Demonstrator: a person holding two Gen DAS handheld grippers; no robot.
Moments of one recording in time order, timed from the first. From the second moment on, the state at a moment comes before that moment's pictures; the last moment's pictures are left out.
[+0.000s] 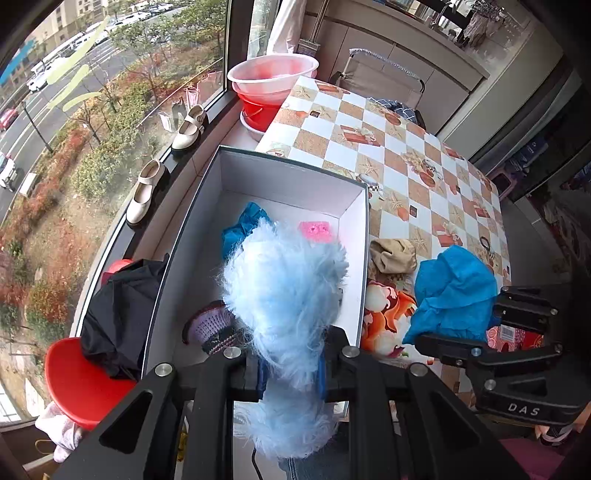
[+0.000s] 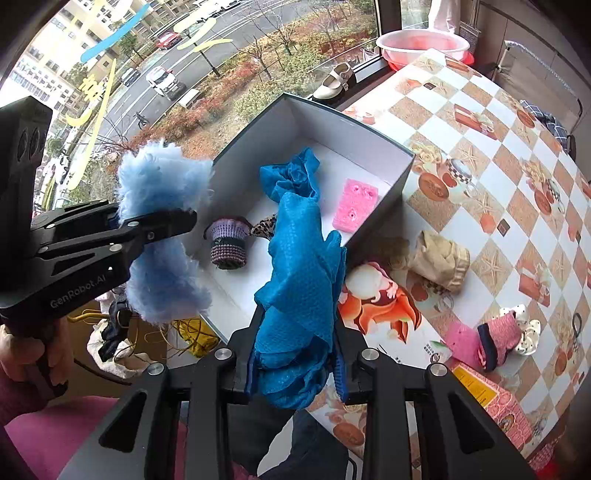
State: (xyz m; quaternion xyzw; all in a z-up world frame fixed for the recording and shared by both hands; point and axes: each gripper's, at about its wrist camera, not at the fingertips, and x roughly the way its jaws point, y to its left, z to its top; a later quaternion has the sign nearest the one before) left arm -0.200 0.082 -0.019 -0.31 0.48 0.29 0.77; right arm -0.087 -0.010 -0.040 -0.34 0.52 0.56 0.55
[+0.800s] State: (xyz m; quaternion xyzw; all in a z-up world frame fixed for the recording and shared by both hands) left arm -0.158 0.154 -0.043 -0.29 0.50 0.30 0.76; right arm -0.072 0.071 -0.049 -0.34 0.53 0.56 0.54
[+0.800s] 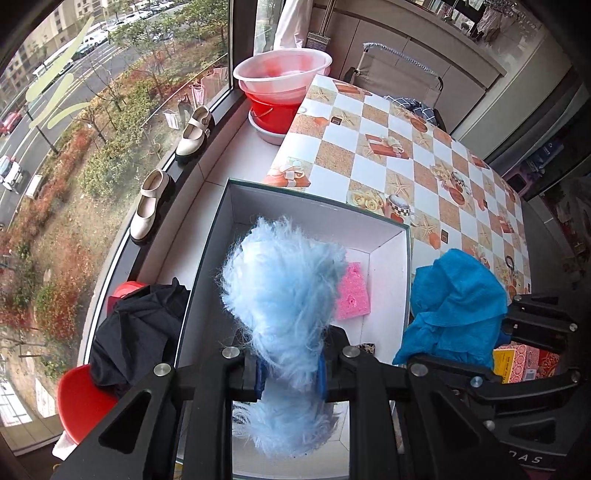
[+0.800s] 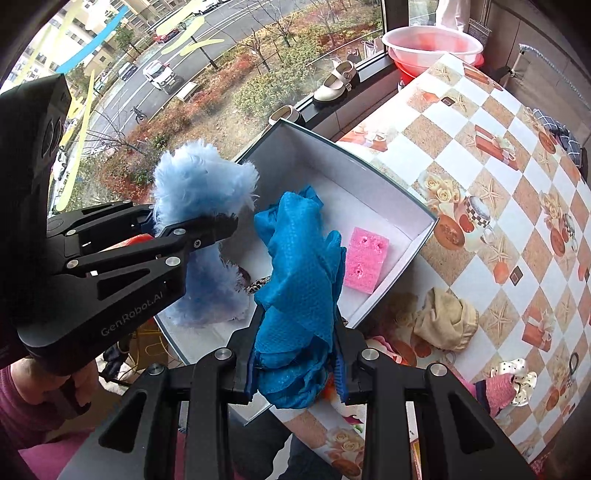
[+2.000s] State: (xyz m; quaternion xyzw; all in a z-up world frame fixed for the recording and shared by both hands) left arm -0.123 0.178 -0.092 -0.31 0.57 0.28 0.71; right arm -0.033 0.109 -0.068 -0.31 0.57 0.53 0.55
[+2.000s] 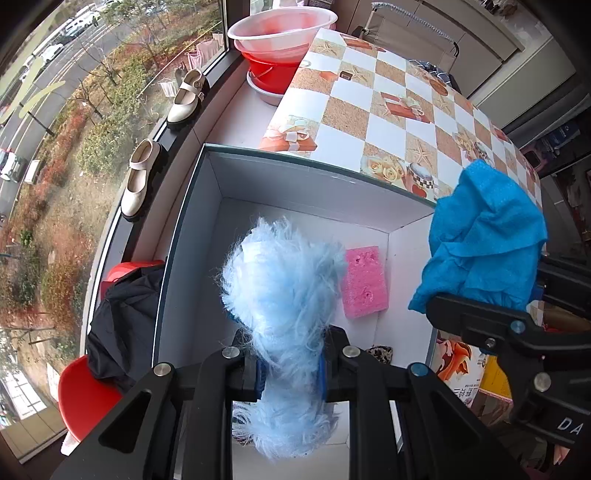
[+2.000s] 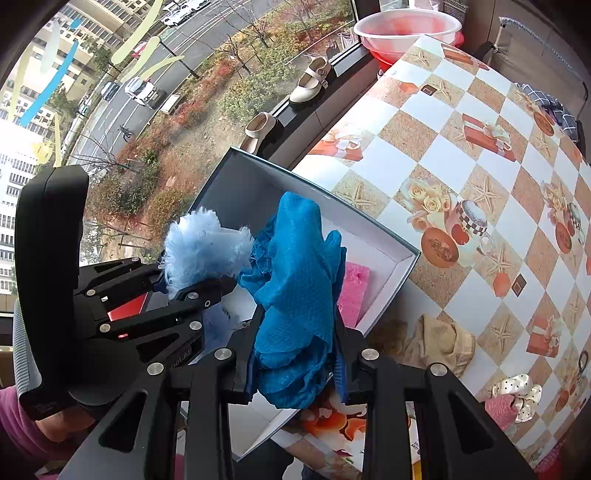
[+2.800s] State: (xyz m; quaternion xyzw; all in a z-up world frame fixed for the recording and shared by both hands) left arm -0.136 0.184 -0.105 -0.36 0.56 0.27 0.70; right arm -0.034 0.120 -0.074 -0.31 0.58 0.54 0.54
